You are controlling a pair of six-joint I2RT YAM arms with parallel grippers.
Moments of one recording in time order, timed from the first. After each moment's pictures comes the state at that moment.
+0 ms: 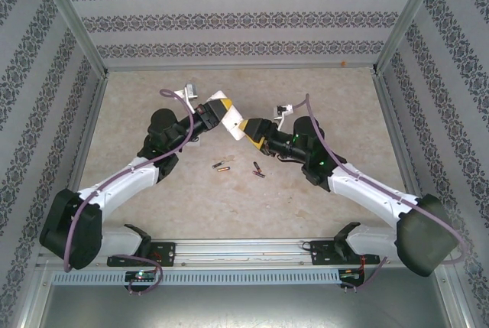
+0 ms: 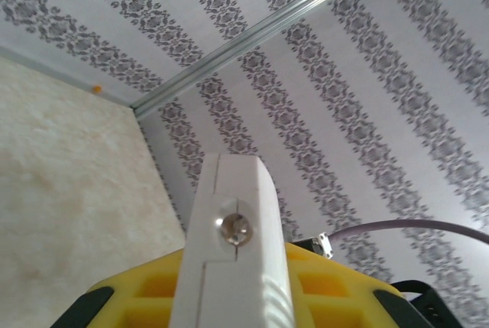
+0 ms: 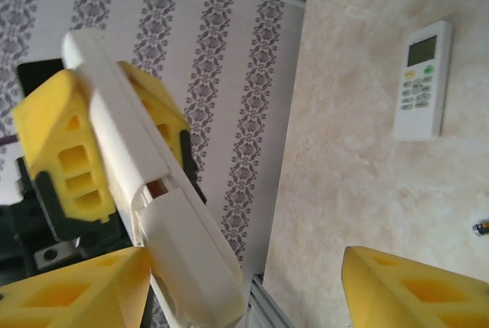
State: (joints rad) left arm -0.45 1.29 0.77 0.62 0.41 -1.02; right arm 0.63 1.22 0.72 0.33 -0.42 1.23
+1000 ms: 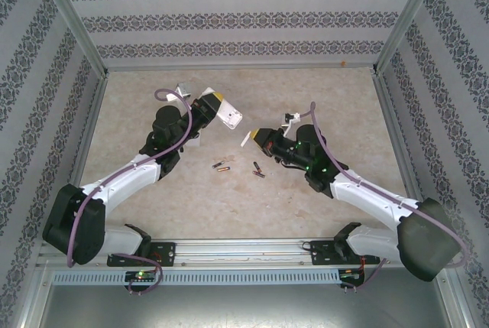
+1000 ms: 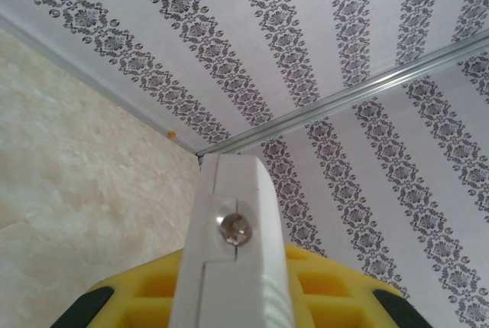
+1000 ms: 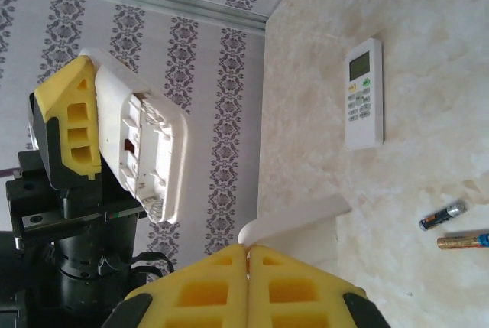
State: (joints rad) left arm -0.44 1.33 0.78 0.56 0.16 -1.12; right arm 0.61 1.17 0.62 0.34 -0.33 1.28
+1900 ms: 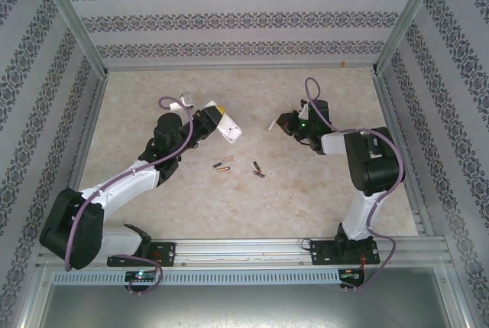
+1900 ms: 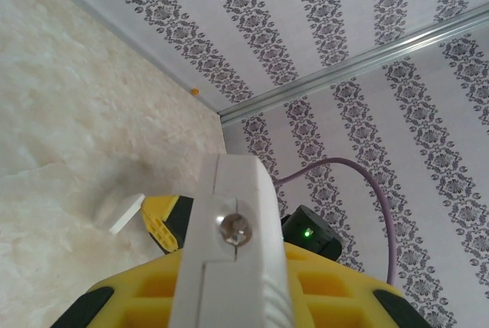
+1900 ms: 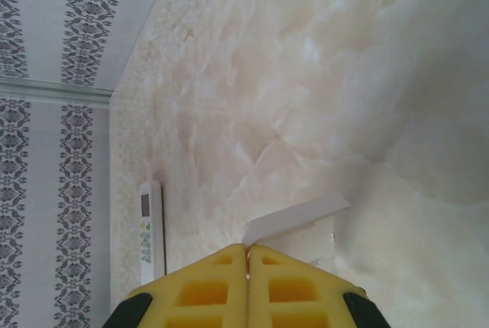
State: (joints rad) left arm -0.45 1.30 0.70 0.50 0.23 -1.10; right arm 0.17 1.87 0.84 0.48 -0.57 0.95
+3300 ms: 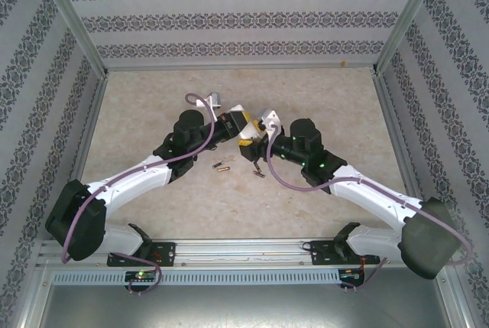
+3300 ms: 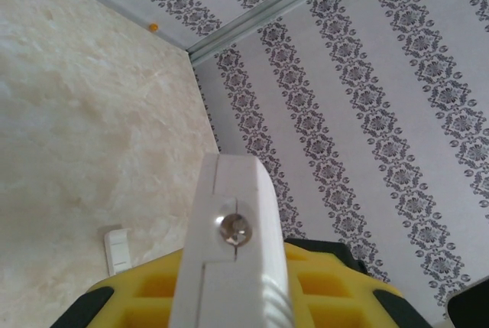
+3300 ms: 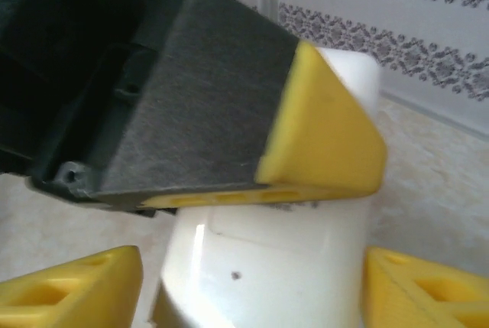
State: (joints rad) left arm -0.62 1.36 0.85 0.39 0.24 -1.00; right arm 0.67 1.20 0.75 0.22 -0.30 0.02
